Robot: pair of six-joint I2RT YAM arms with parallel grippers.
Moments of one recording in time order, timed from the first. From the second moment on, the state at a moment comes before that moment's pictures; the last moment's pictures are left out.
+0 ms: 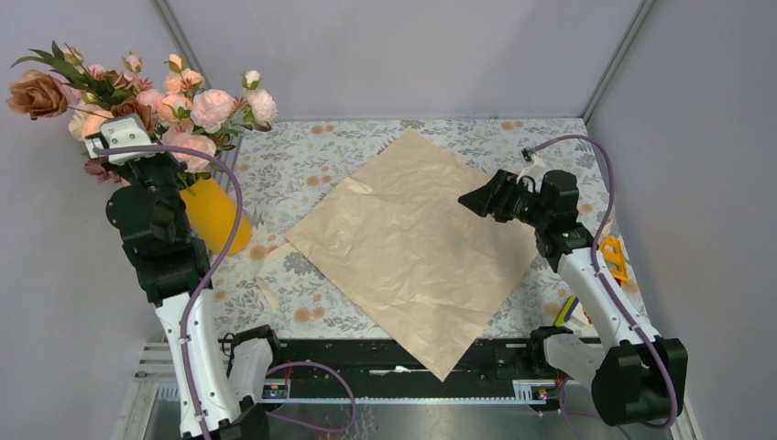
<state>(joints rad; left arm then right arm) 0.32 0.80 1.16 0.01 -0.08 0.08 0.13 1.06 0.74 -0.02 -0.62 0.61</state>
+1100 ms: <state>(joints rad) 0.33 0.78 1.05 0.11 -0.07 0.12 0.13 1.07 0.72 0.01 -0.68 0.64</state>
